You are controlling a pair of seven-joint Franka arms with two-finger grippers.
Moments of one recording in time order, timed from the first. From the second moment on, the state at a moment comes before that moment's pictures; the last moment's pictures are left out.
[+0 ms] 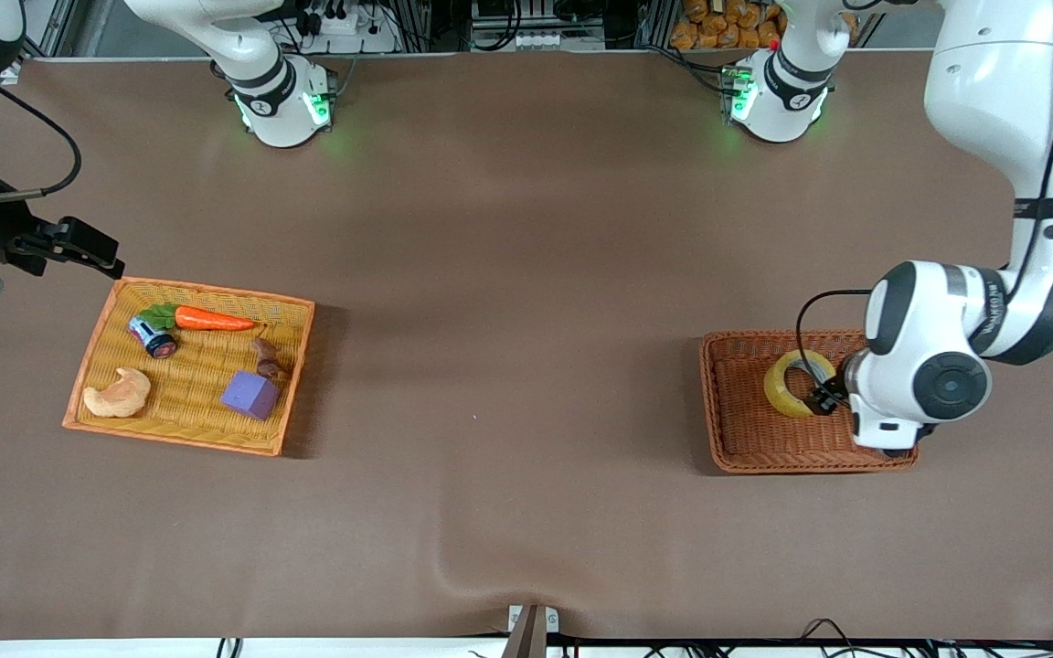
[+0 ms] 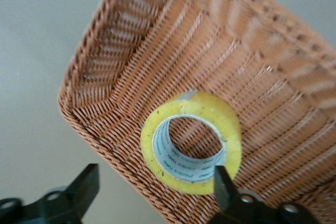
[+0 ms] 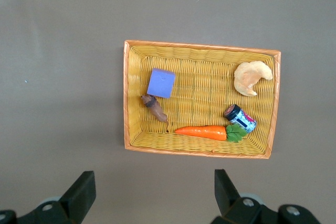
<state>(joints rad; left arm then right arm) -0.05 0.57 -0.09 -1.52 0.18 1.81 -0.91 0.15 0.06 -0.12 -1.53 0.02 1.57 0.09</state>
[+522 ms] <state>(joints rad) 0.02 0.43 -0.09 -1.50 0.08 1.81 -0.76 0.15 0.06 -0.12 -1.53 0.02 1.57 0.09</state>
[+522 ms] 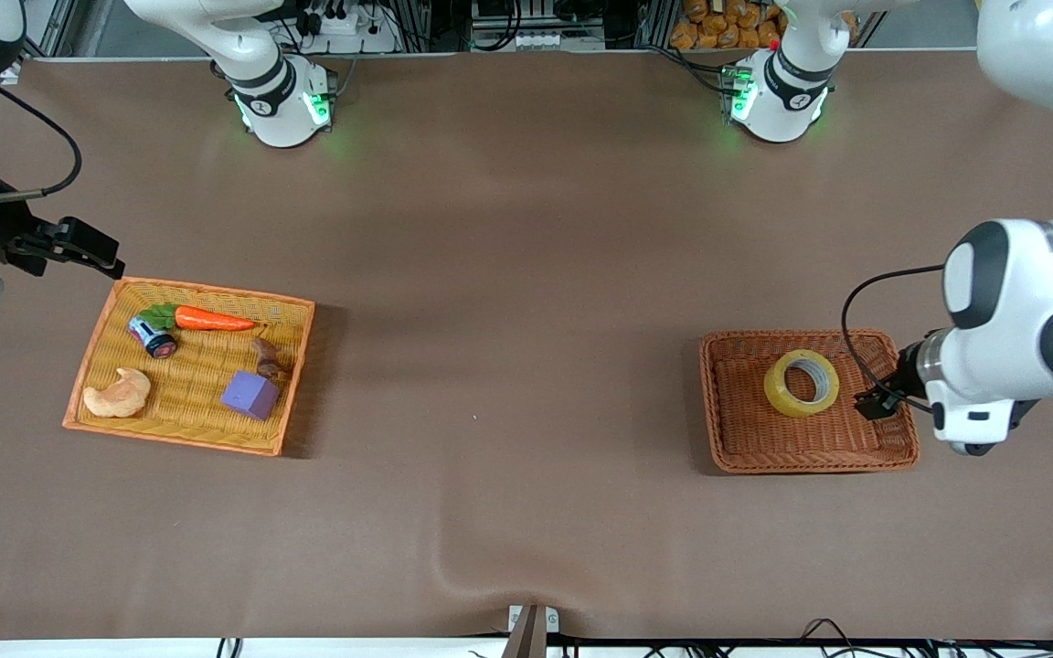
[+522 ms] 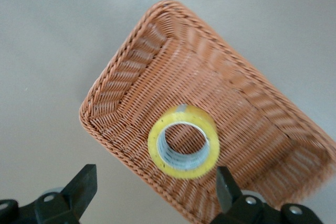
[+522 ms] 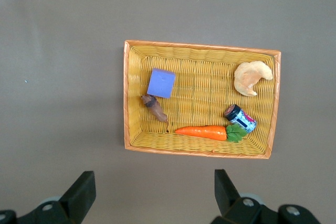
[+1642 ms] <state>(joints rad) 0.04 -0.08 -0.16 -1.98 0.00 1.93 -0.14 0.15 0.06 -0.12 -1.52 0.02 1.57 0.09</state>
